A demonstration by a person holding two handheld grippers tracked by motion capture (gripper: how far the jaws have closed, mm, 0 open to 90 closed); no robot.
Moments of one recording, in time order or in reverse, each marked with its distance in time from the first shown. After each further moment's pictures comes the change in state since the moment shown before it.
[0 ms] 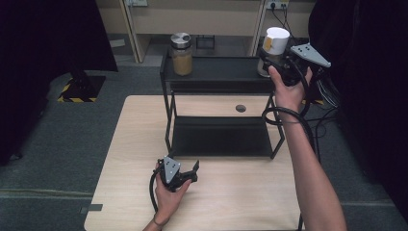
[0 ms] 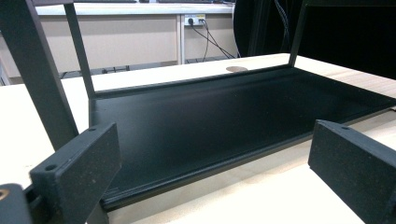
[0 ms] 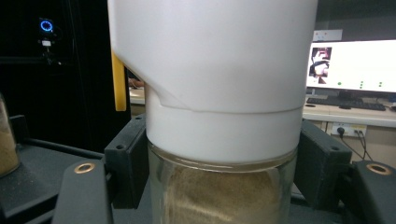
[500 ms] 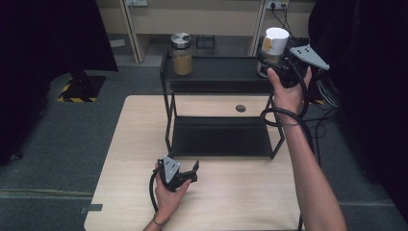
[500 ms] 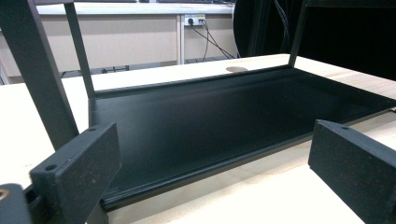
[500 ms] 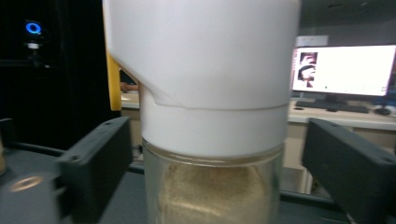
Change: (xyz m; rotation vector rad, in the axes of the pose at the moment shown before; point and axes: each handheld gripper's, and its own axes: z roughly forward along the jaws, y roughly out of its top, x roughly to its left) left arm 0.000 0.000 0.000 0.000 -0.001 0.000; right arm 0.011 -0.005 -0.005 -0.020 -0.051 -0.007
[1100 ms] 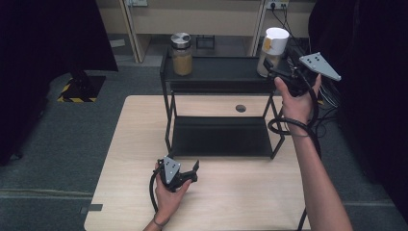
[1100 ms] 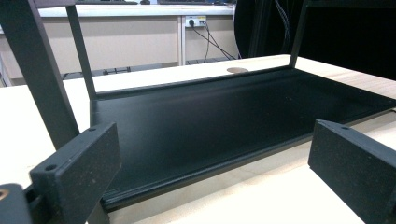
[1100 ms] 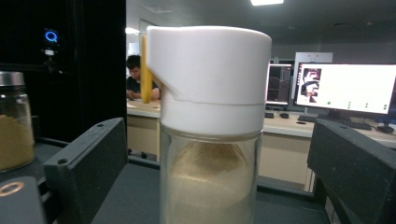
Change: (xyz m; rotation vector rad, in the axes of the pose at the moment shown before) left arm -0.001 -0.001 0.000 -0.004 0.005 0.002; right arm -0.010 -0.008 -0.032 -0.055 0.045 -0.033
